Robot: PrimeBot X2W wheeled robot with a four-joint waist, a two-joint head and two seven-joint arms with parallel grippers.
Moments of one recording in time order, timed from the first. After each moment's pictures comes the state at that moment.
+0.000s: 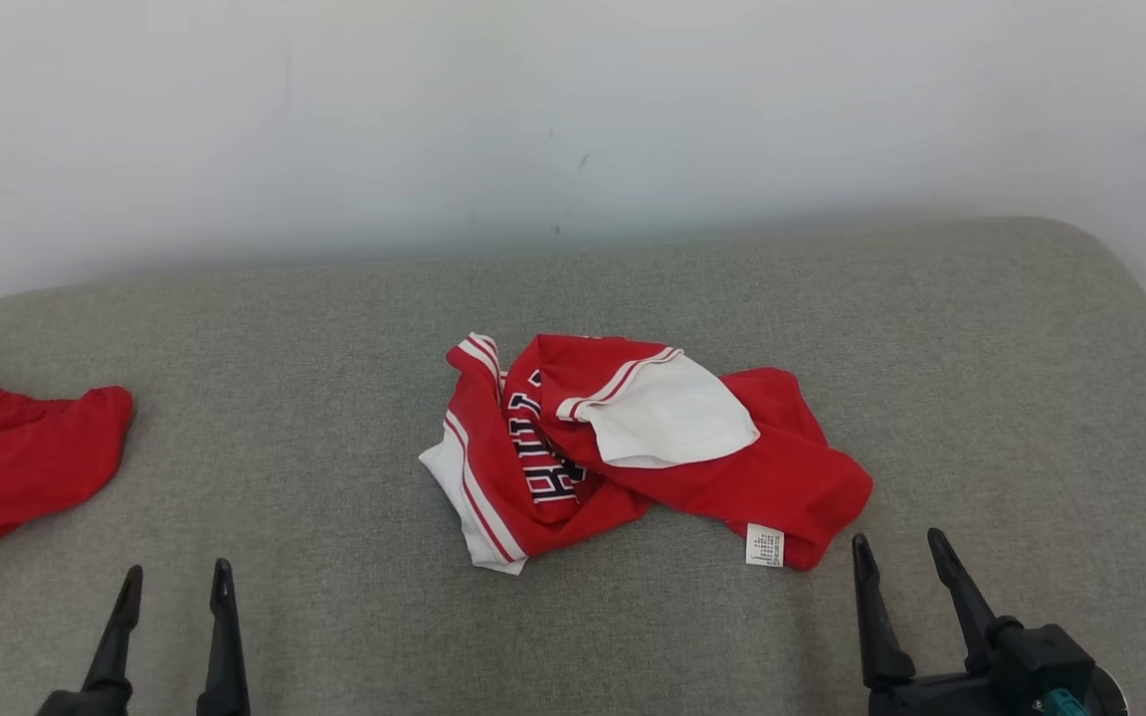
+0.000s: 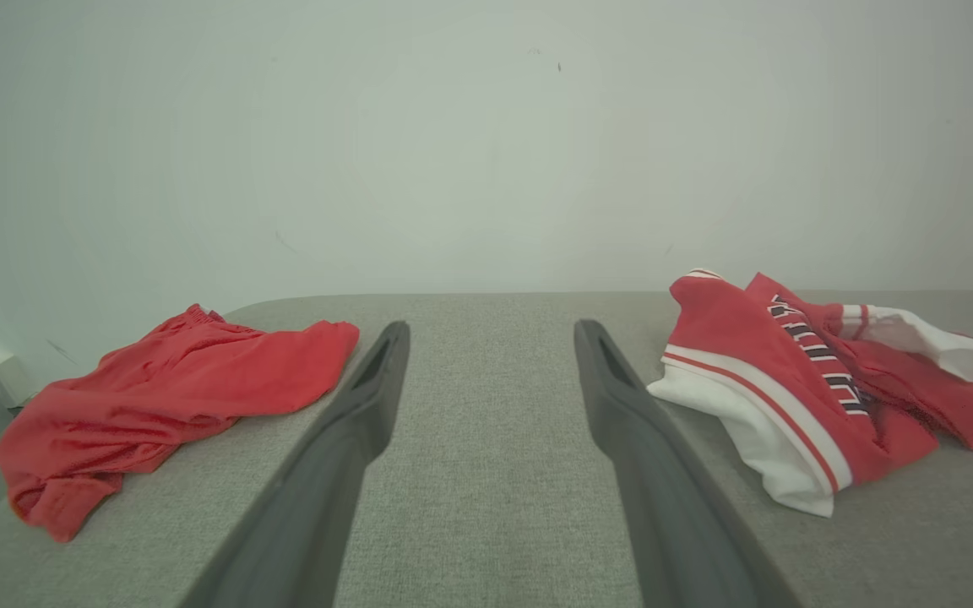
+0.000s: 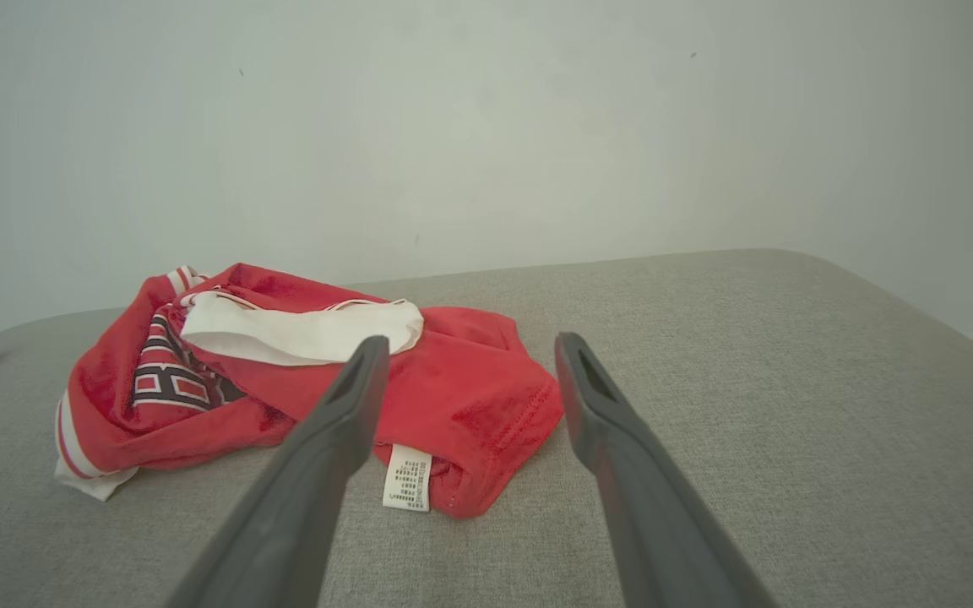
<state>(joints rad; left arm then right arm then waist) 0.02 0.17 0.03 0.12 -0.21 -0.06 -0.26 0.00 -0.05 -0.04 0.20 0.09 0.13 -0.26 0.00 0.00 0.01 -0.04</state>
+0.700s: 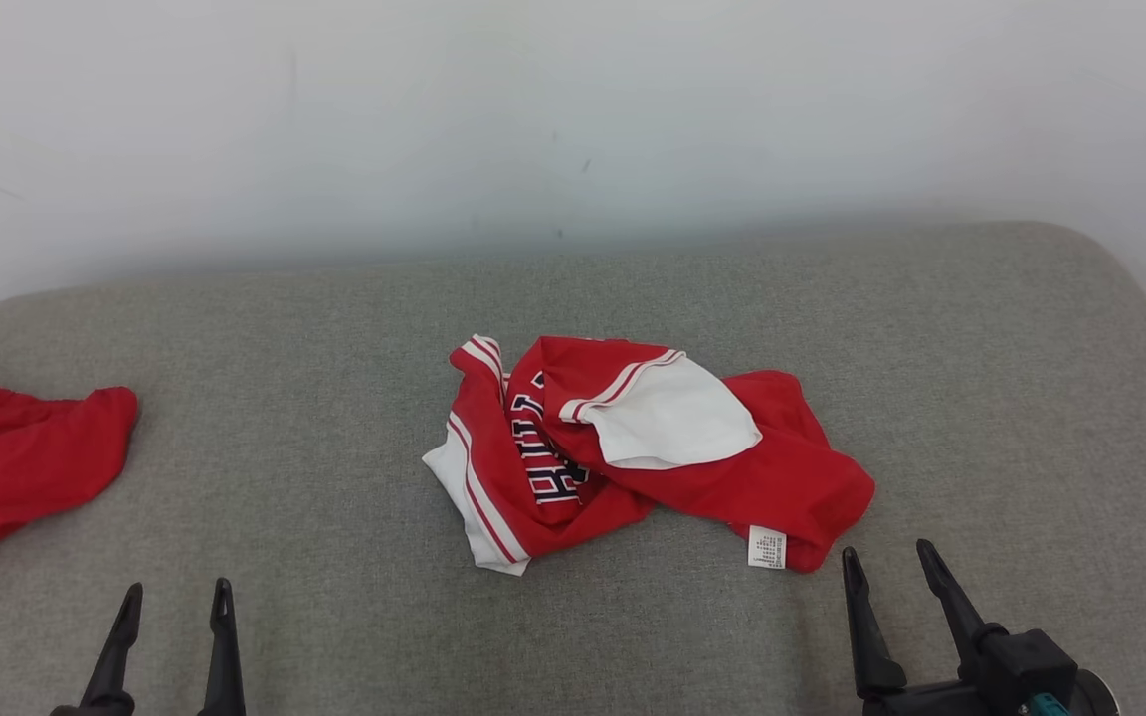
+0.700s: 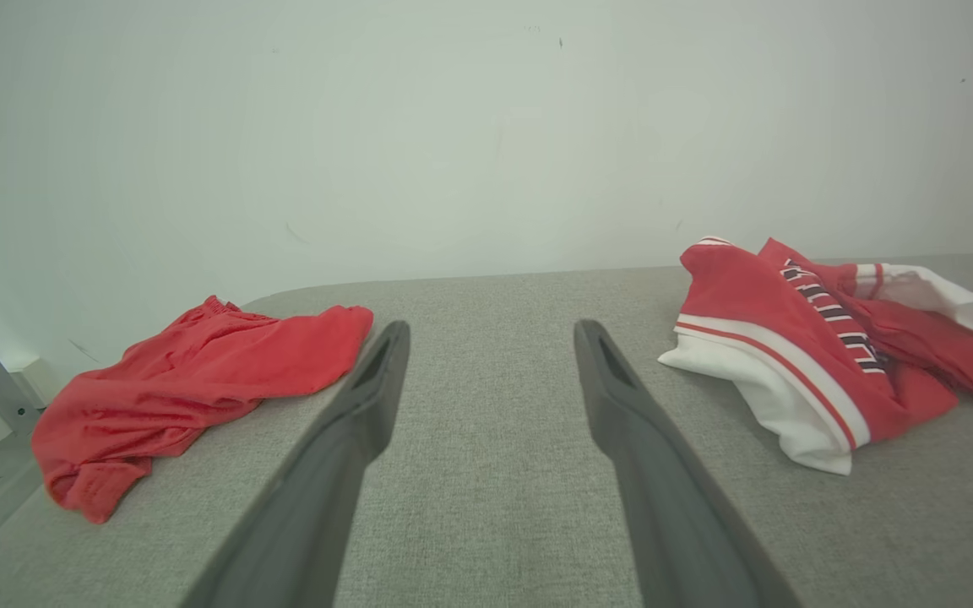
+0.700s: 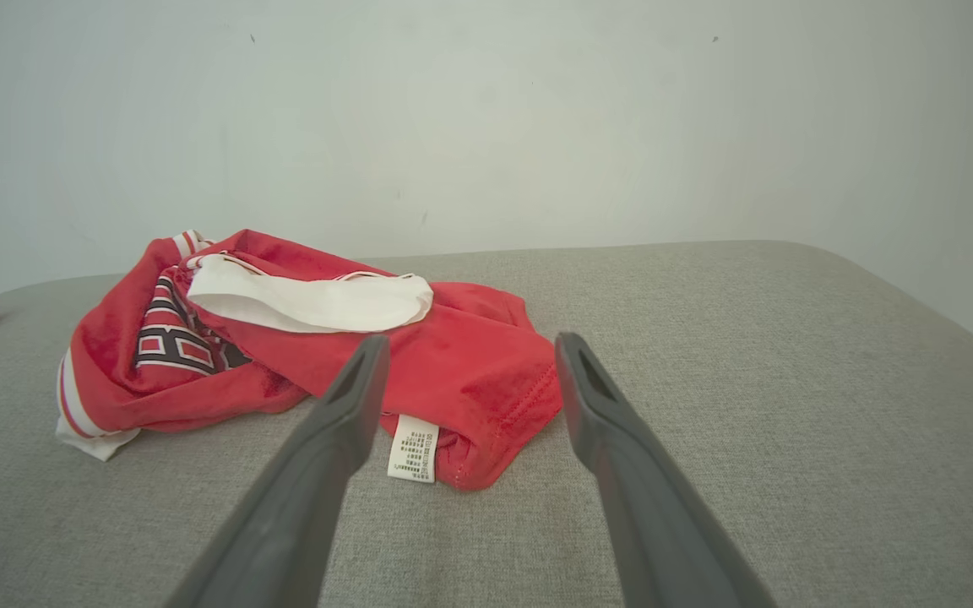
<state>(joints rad) 0.05 0.15 0.07 0.13 -0.13 -0.09 -0.26 0.00 -0.05 -0.03 0.23 0.05 0.13 -0.26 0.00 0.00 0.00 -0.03</state>
